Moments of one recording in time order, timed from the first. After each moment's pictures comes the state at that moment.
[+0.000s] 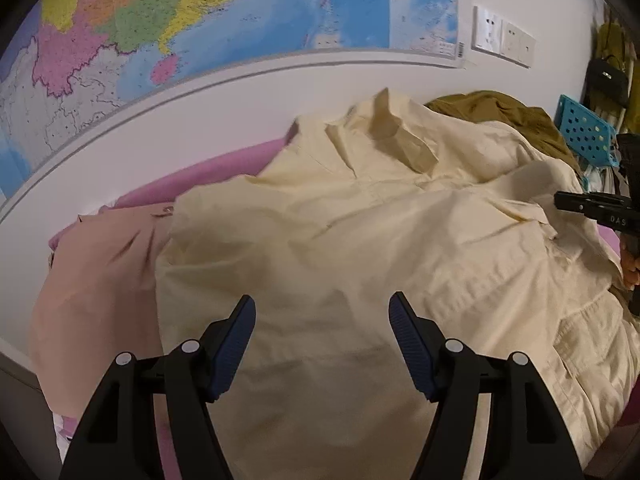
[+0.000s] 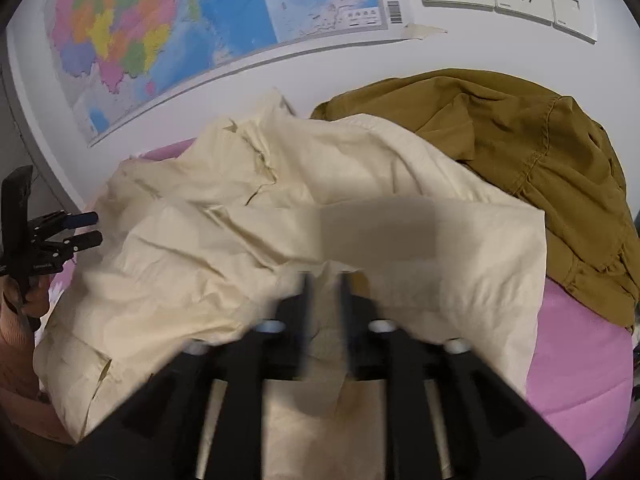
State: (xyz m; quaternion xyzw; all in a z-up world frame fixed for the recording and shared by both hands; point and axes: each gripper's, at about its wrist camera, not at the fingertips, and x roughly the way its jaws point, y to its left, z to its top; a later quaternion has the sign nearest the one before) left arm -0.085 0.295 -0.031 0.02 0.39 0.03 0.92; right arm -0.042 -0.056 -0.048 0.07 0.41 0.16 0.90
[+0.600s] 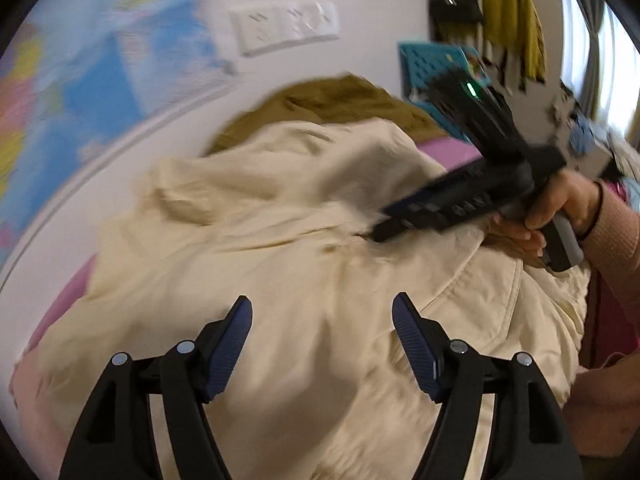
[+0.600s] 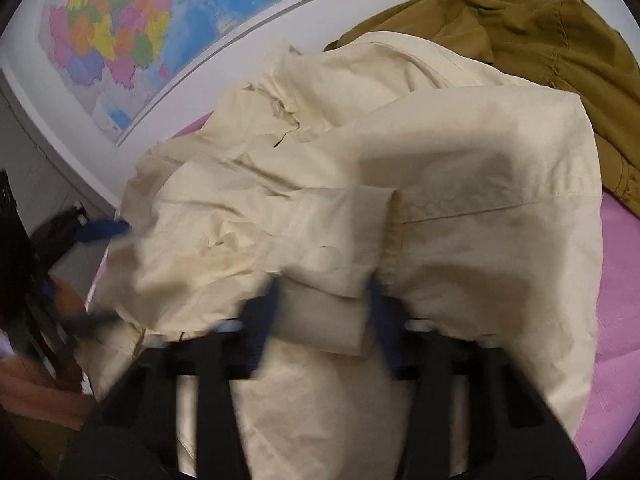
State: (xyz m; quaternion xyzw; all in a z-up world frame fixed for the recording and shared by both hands) left arm -0.077 0.122 -0.031 0.17 0.36 -0.19 0.90; right arm -0.048 -0.064 -0.081 0.16 0.47 0.21 0.84
